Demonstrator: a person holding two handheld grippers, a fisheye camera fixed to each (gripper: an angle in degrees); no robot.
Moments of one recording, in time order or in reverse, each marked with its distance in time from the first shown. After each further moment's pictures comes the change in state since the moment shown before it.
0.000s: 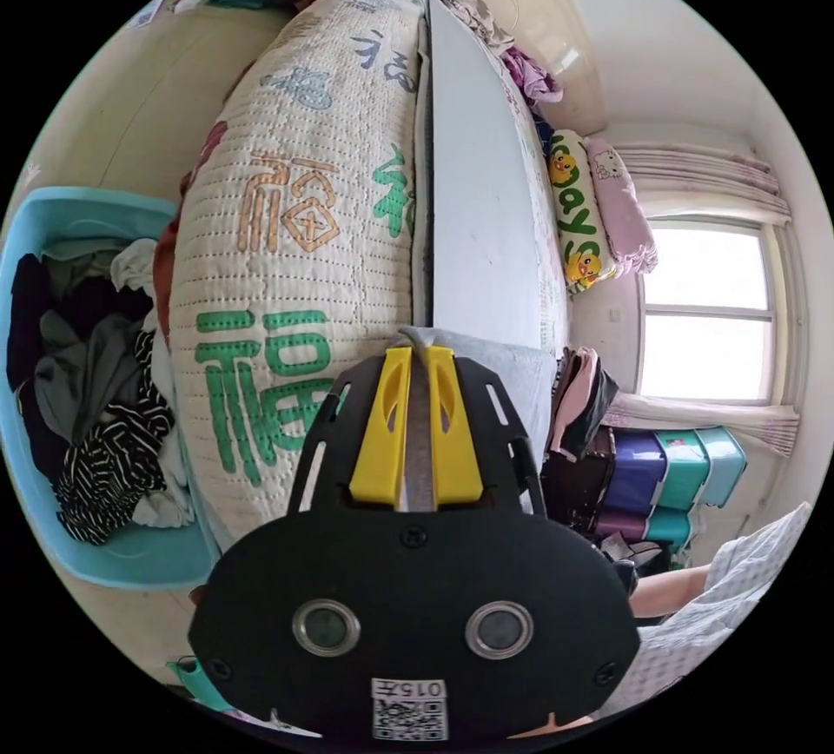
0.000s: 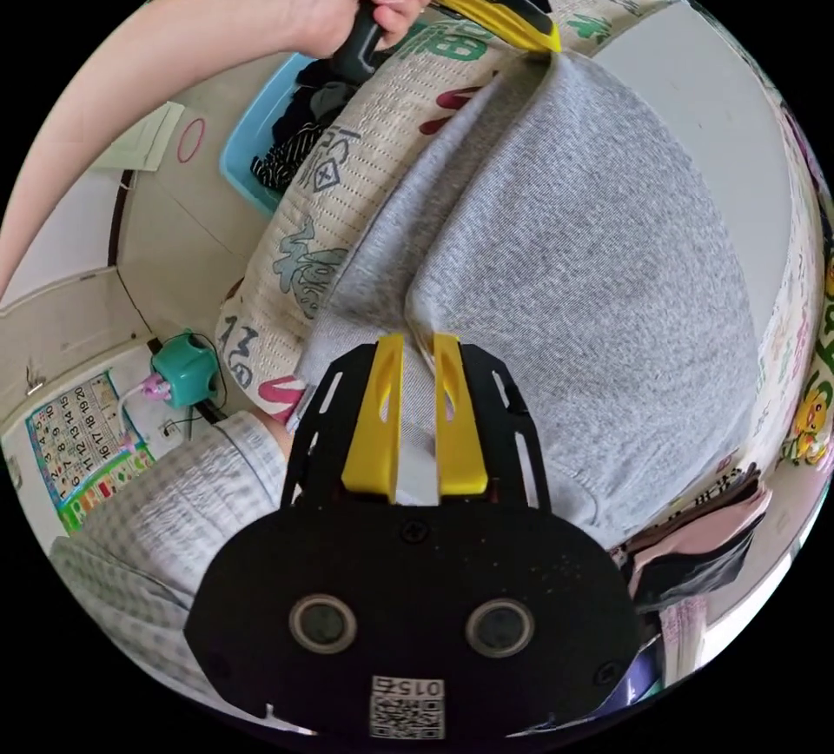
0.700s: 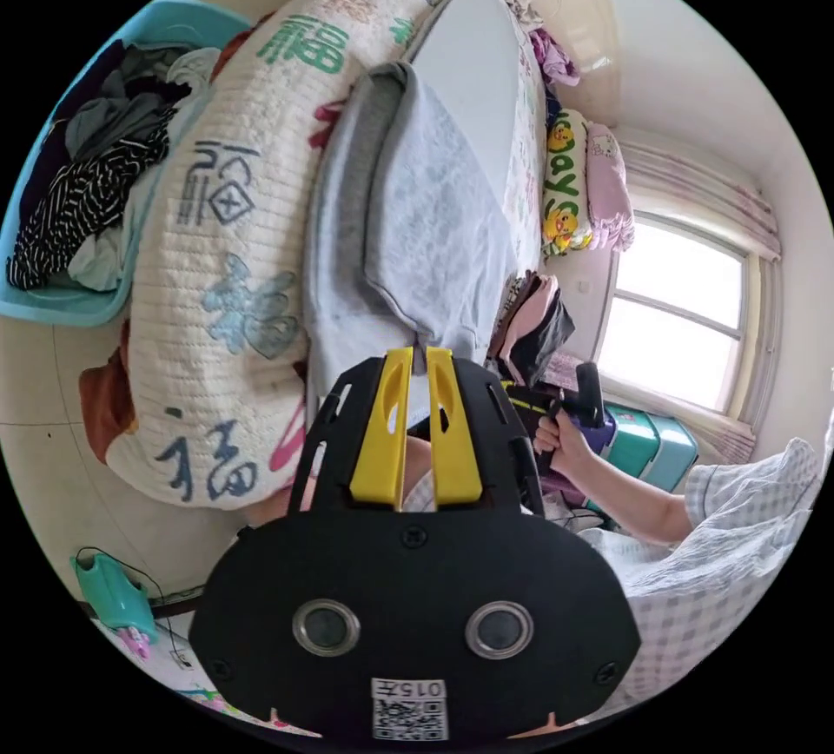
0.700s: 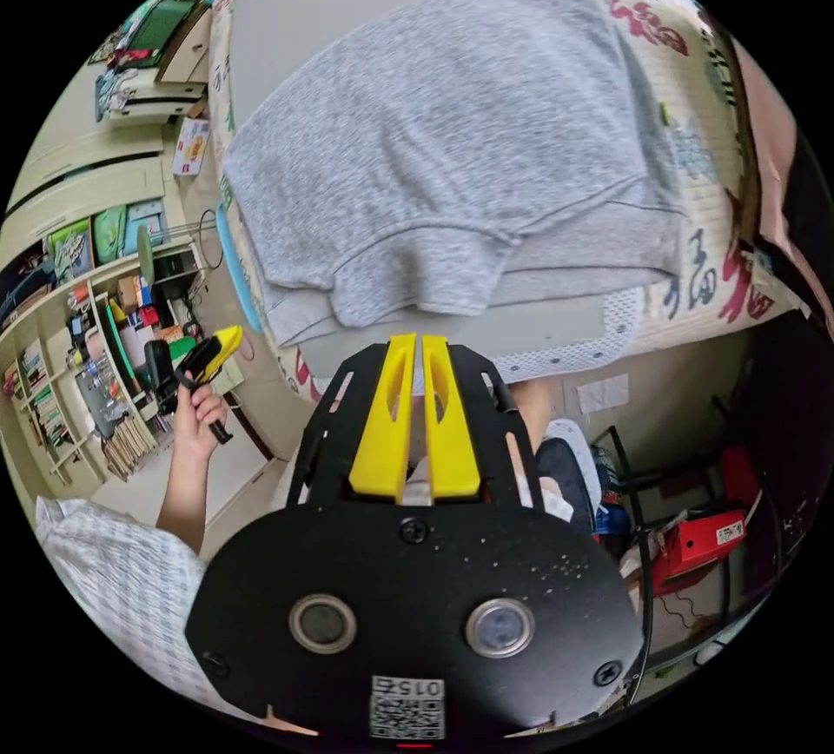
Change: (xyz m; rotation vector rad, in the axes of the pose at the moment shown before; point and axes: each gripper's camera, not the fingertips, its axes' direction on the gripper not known) left arm 0.122 0.238 0.027 -0.116 0.133 -0.181; right arm 0.176 0.215 -0.168 0.133 -0.549 0.781
